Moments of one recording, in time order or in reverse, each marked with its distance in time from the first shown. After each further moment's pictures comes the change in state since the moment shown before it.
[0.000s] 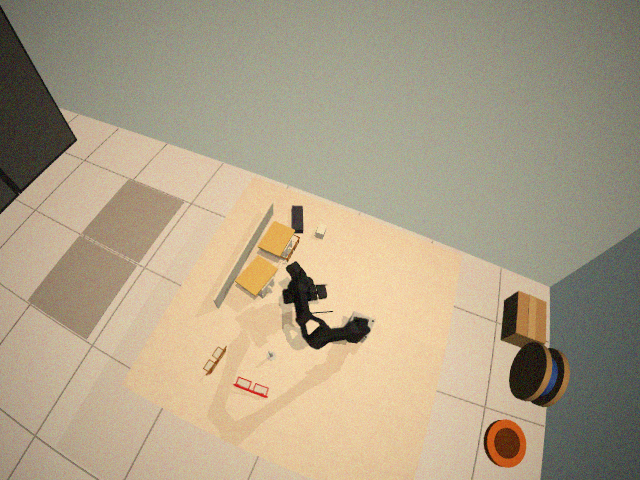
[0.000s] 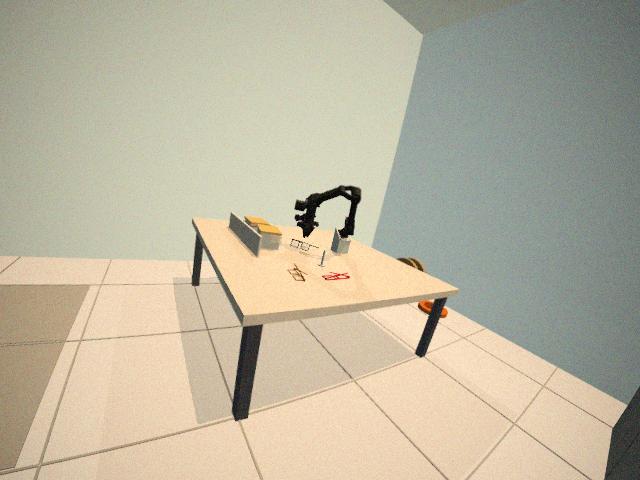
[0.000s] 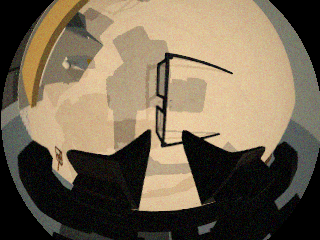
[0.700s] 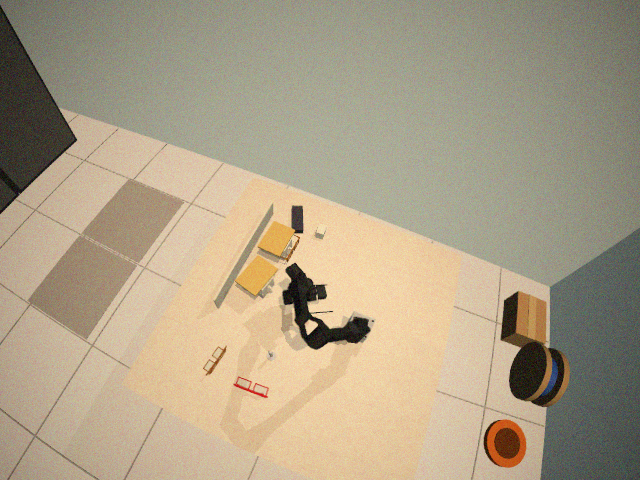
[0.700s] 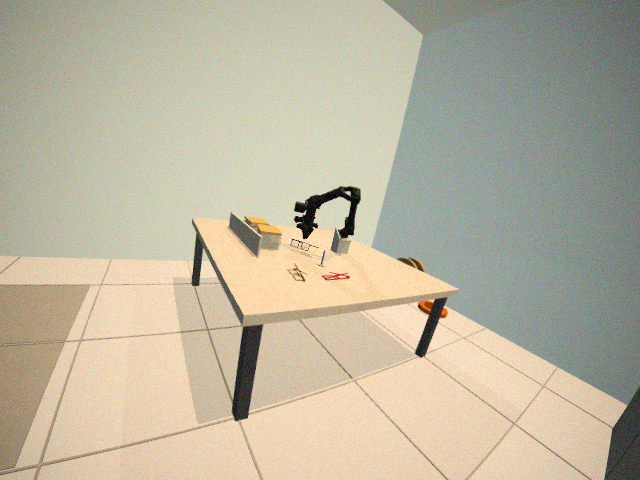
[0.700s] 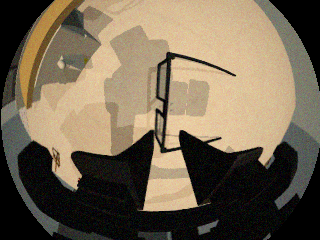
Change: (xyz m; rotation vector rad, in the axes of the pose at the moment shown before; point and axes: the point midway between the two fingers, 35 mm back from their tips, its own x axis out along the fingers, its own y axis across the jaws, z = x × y) arm 0.011 0.000 0.002 -0.015 -0.010 -0.002
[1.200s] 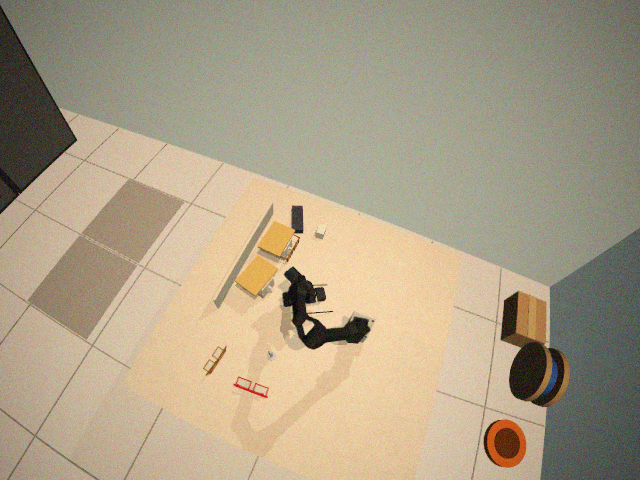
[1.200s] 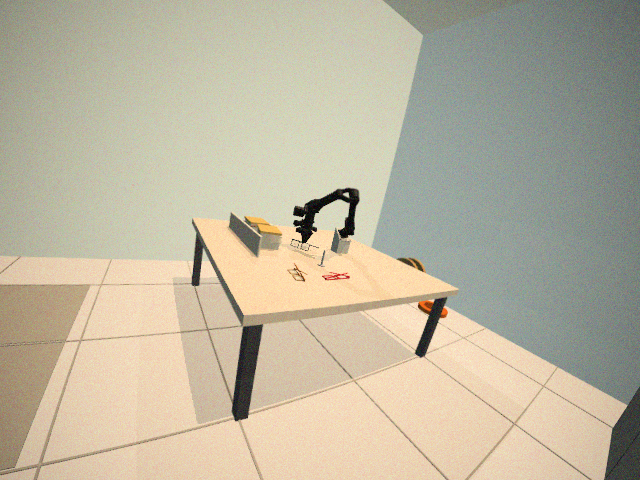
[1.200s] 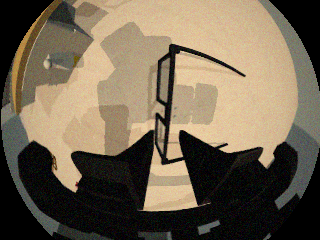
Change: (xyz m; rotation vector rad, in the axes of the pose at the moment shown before) arm 0.025 0.000 0.000 0.000 0.001 0.001
